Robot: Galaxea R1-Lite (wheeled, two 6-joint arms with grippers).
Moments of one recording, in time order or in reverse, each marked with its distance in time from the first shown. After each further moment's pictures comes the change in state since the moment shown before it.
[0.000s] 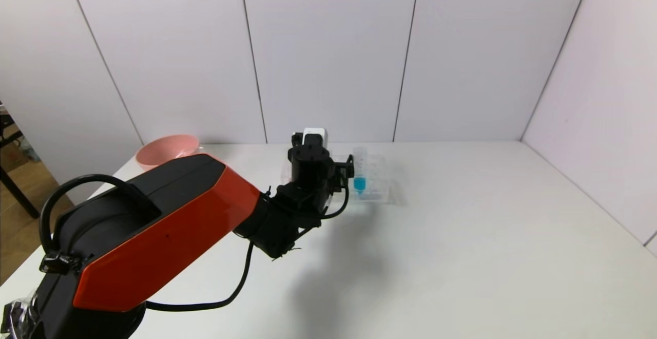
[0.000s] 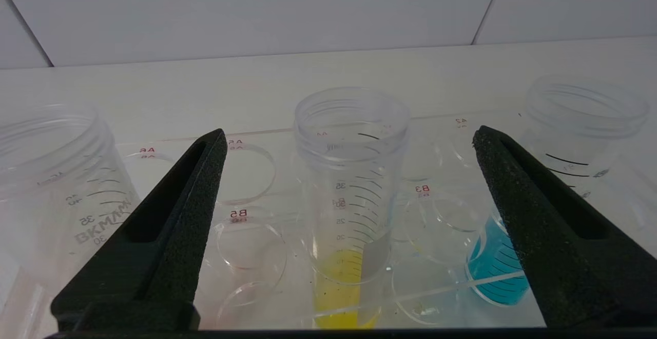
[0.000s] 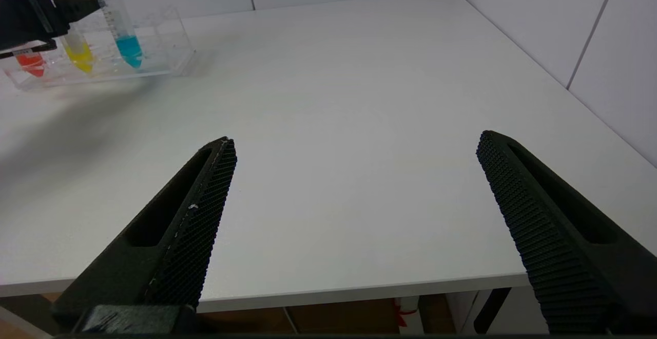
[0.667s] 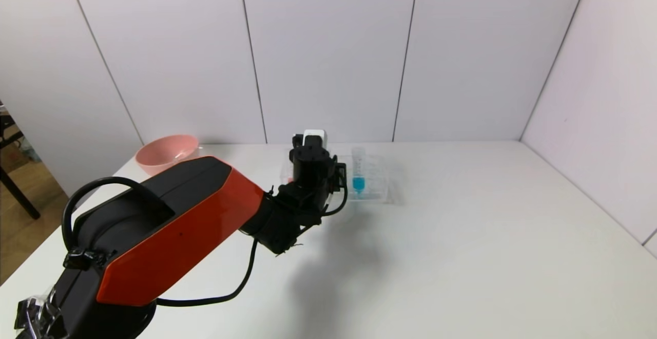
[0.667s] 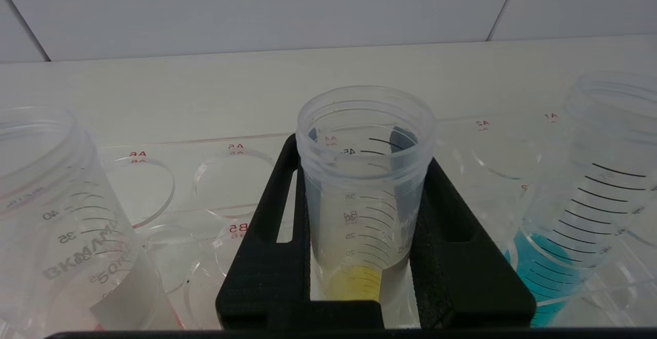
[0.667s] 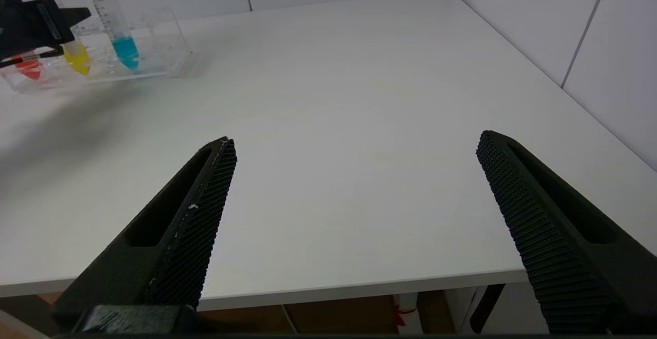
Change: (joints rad) left arm 0.018 0.044 -0.053 0.029 0.001 0.002; right arm 0.000 0.000 0.000 0.000 0.000 0.000
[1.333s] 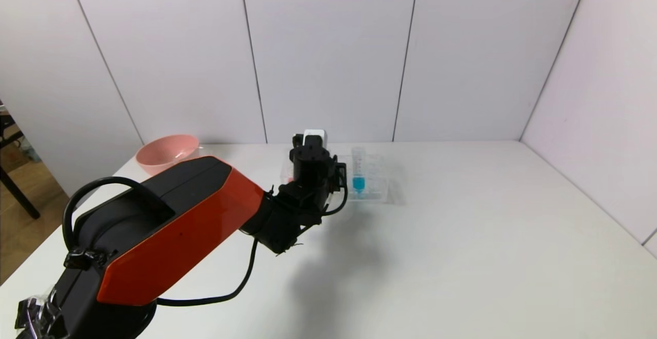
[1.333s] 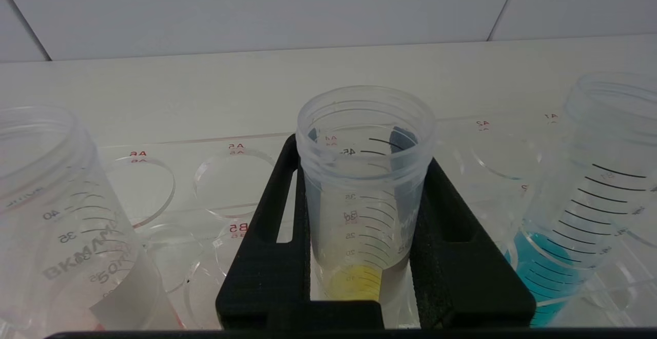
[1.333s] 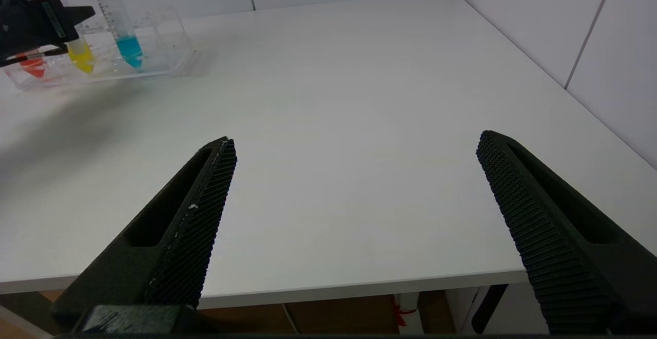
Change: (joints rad) left arm 0.000 -0.001 0.000 0.004 0.001 -0.001; right arm 0.000 0.000 0.000 0.000 0.000 0.000
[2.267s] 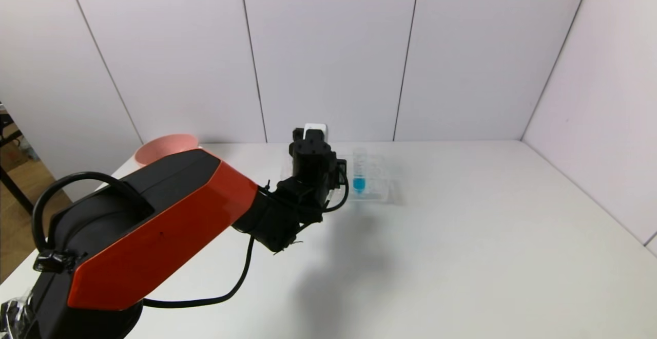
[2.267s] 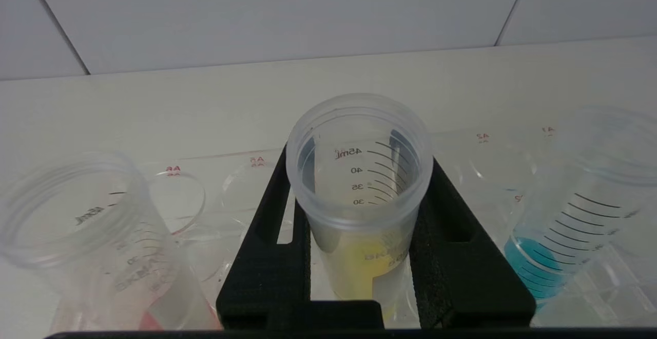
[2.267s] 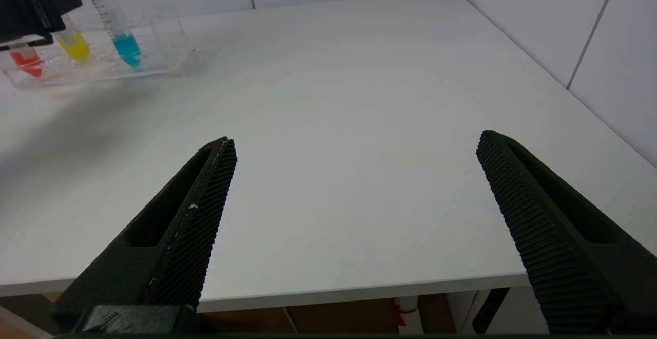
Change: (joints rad) left arm -0.033 -0.088 0.035 0.035 0.045 0.036; right arm 0.000 0.000 0.000 0.000 0.000 0.000
